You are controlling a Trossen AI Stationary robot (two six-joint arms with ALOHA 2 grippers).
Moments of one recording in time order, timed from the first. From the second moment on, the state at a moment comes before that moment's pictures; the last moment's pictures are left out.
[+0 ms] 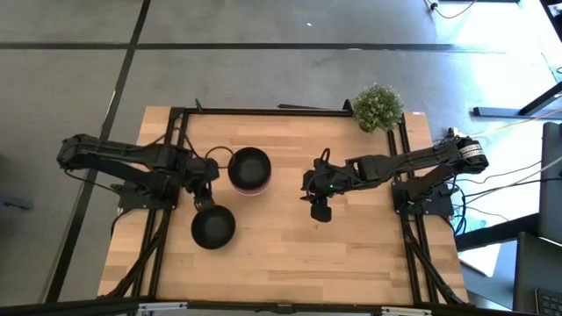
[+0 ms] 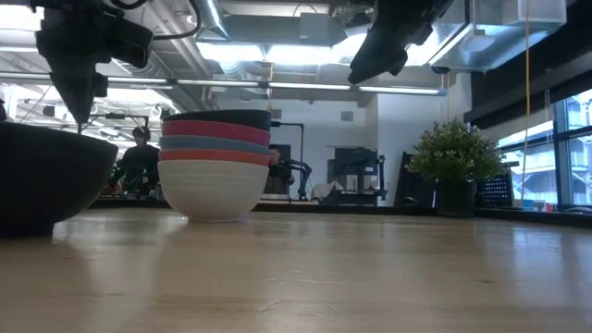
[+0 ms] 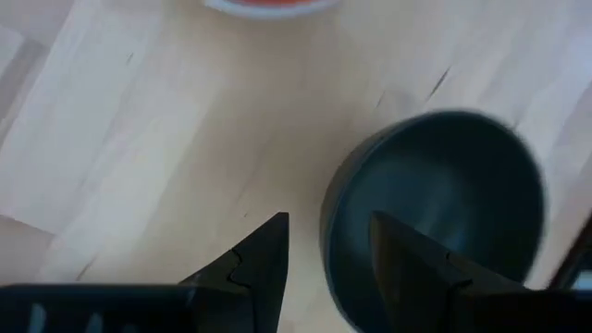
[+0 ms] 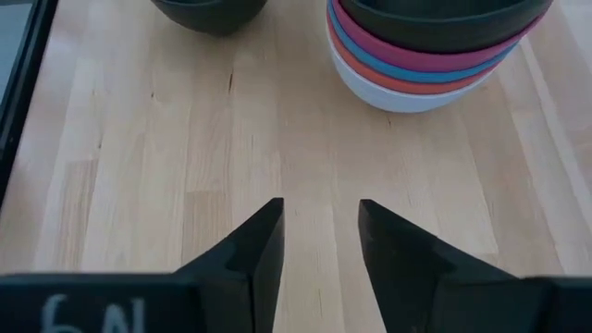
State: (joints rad) left arm -0.04 1.00 0.81 -1.07 0.11 -0.62; right arm 0.15 1.48 1.16 -0.50 0.09 0.20
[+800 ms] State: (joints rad) left arm -0.21 1.19 0.81 -1.00 0.10 -0.67; right arm 0.15 1.48 1.16 -0.50 0.09 0.20
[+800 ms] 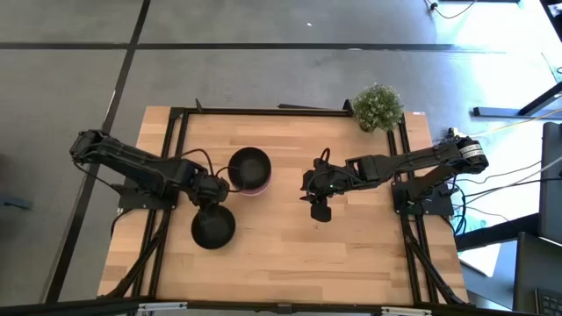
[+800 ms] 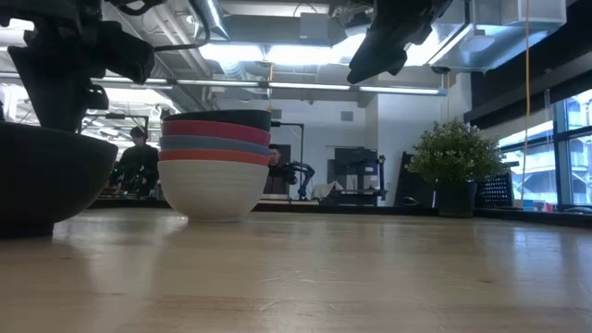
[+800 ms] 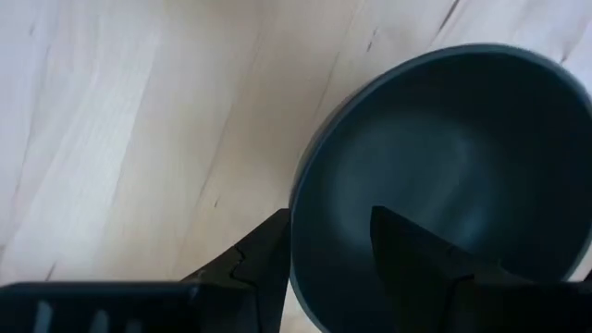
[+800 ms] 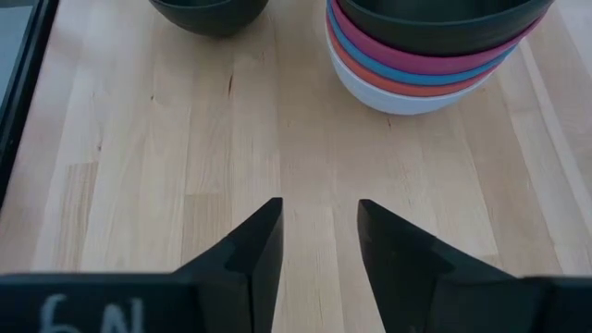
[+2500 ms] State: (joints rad) left arm -0.06 1.19 0.76 -1.04 0.16 -0.67; right arm 0.15 1.48 1.16 -0.50 0.11 0.20
